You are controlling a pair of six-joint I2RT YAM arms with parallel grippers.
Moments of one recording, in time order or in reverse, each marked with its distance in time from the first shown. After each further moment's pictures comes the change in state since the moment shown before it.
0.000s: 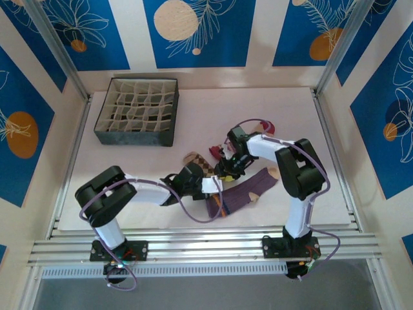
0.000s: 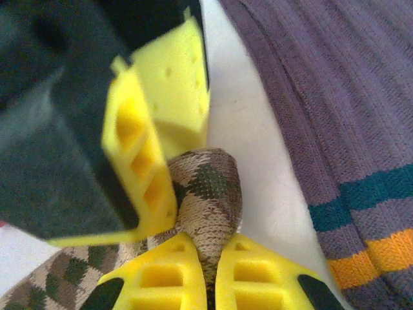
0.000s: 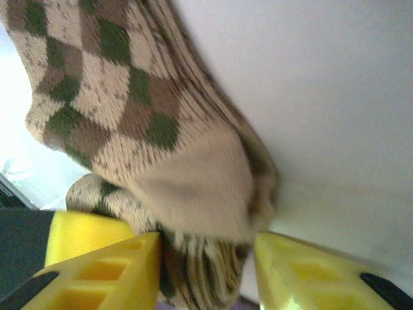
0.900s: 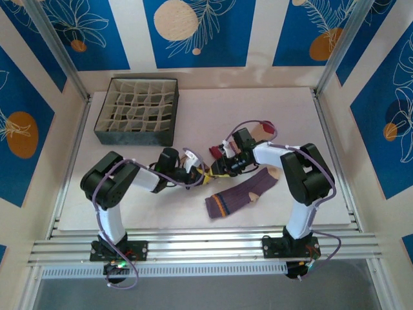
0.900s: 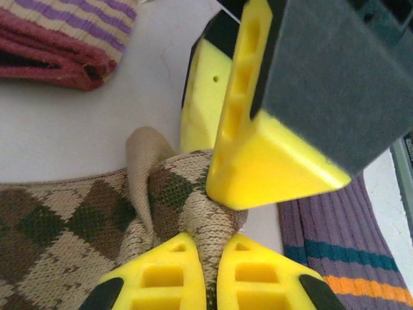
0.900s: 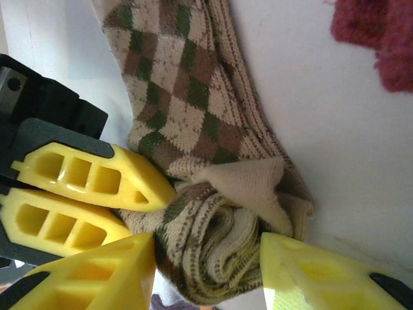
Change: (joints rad) left arm 0.330 0.155 -0.027 0.276 0.659 -0.758; right arm -0.017 -0.048 -0.137 0.351 -0.145 0.012
